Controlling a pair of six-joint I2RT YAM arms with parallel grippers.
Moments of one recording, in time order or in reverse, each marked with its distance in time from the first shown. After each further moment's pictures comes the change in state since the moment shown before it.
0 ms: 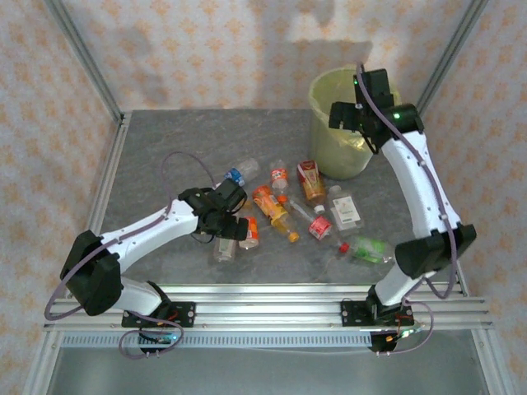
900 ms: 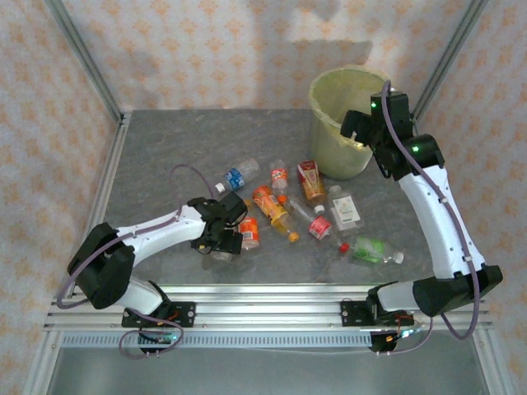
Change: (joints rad) left arm -0.014 0.063 -0.105 0.028 0.027 -0.048; right arm 0.000 -0.233 -0.238 0.124 0.035 0.126
